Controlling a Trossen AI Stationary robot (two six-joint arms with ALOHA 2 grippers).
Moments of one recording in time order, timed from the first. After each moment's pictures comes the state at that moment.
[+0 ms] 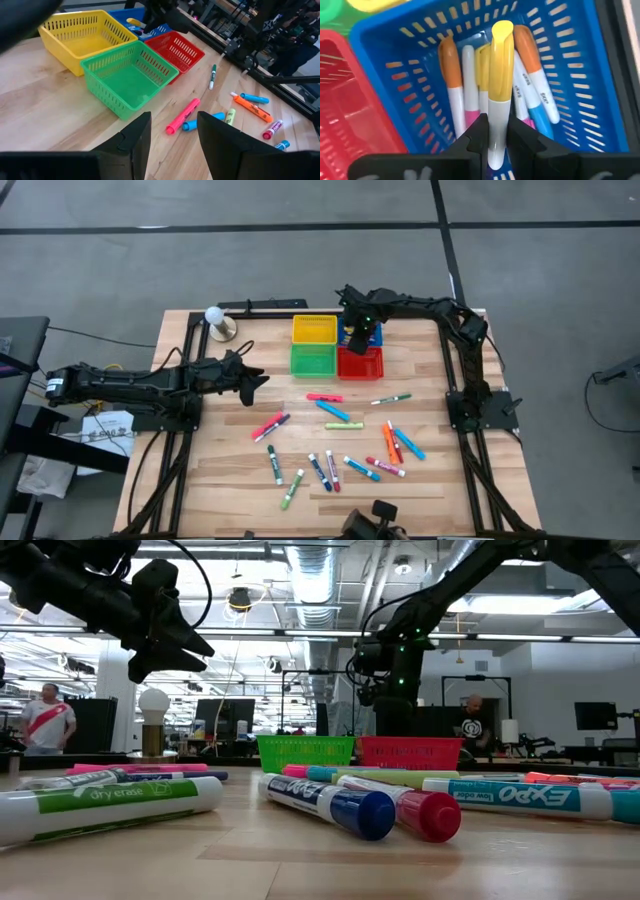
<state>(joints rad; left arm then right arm) 0.08 0.72 0.30 0.05 -0.24 -0.52 -0.63 2.03 1.50 -0.84 0.01 -0.30</state>
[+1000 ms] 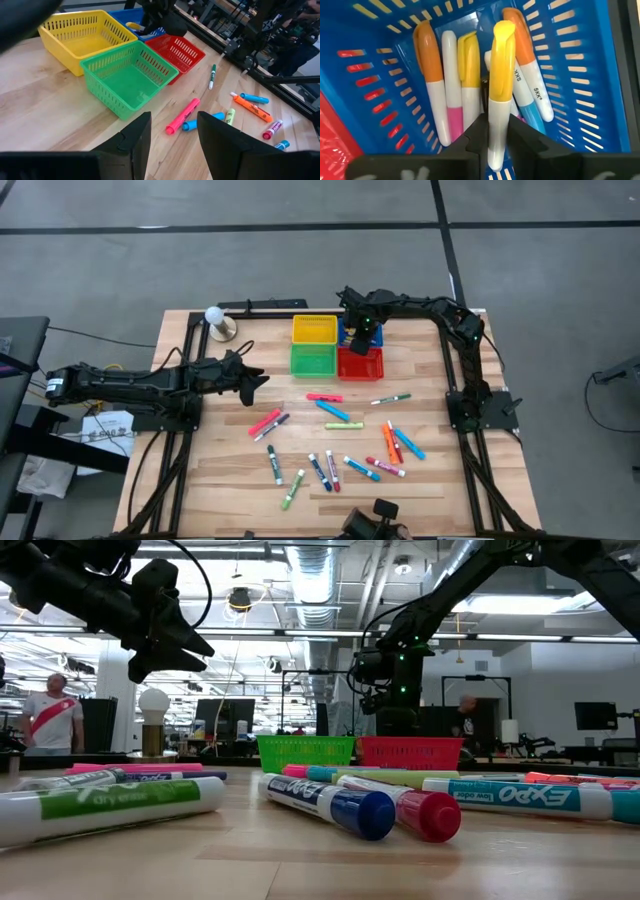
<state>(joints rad) 0.08 0.72 0.30 0.05 -0.24 -0.52 -0.64 2.07 1.50 -0.85 0.05 -0.33</state>
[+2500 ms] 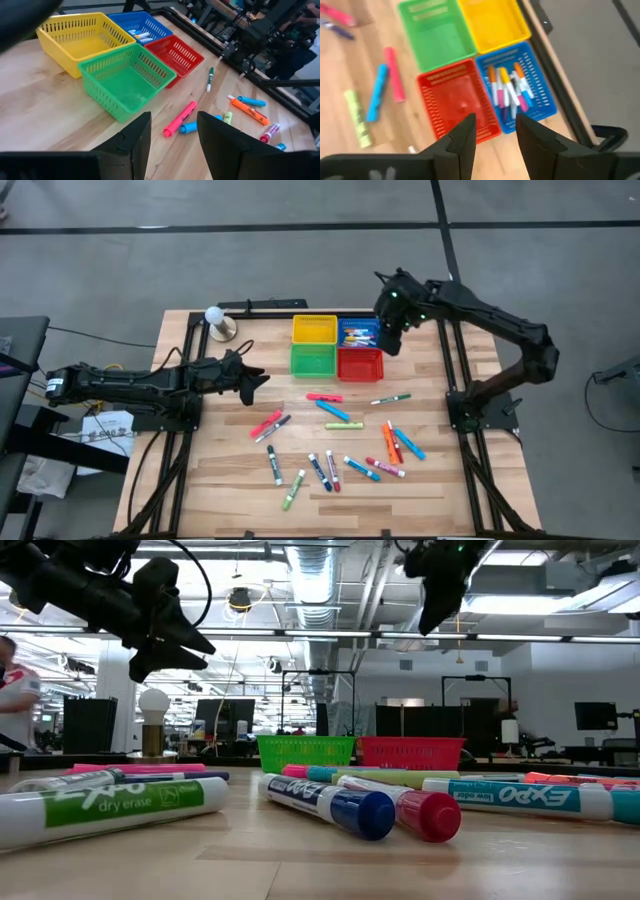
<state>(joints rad) 0.08 0.72 0.30 0.06 -0.24 -0.53 -0.48 1.43 1.50 -1.11 -0.01 -0.18</state>
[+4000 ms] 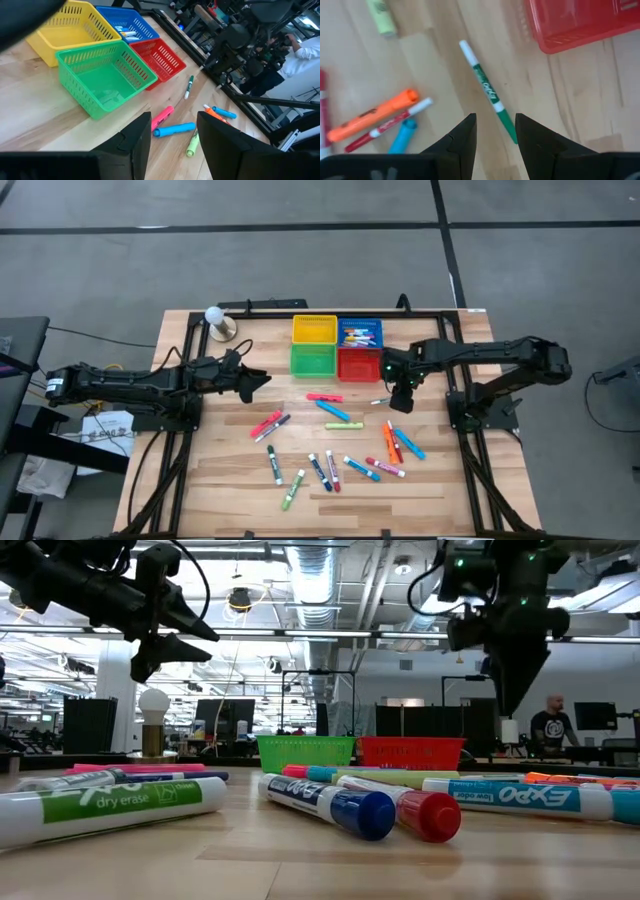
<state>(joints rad) 0.08 0.72 0.30 0.11 -0.19 -0.69 -0.19 1.32 0.90 -0.98 -0.05 0.07</state>
